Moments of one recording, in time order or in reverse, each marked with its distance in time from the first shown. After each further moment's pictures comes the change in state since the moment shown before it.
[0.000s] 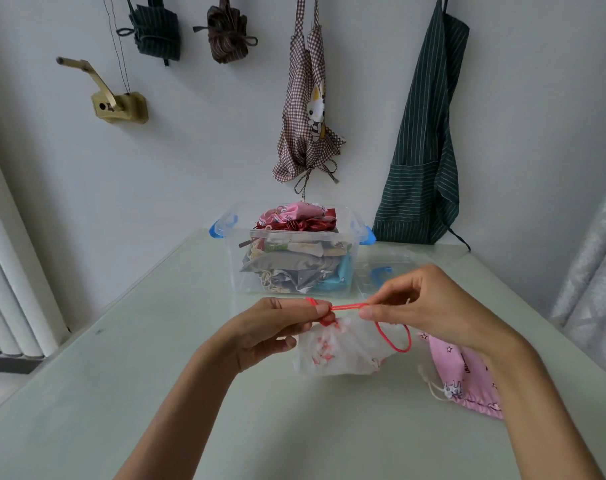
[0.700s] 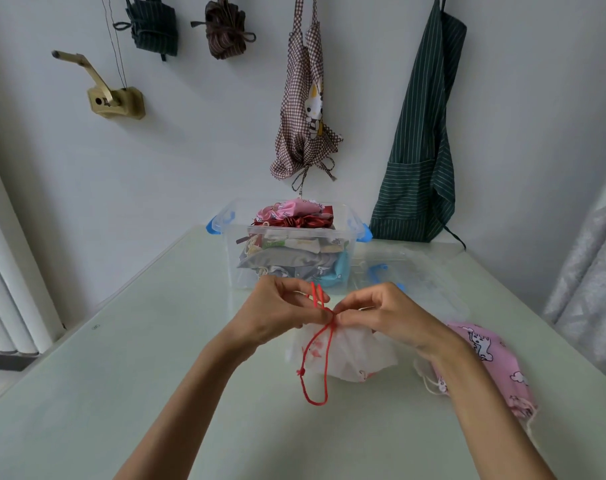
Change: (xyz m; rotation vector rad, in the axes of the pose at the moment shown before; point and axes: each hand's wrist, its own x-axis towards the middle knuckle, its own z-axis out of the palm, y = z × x) left_hand -0.002 0.004 0.010 0.256 0.180 0.336; right_hand 0.015 0.012 0.032 0.061 -0.076 0.156
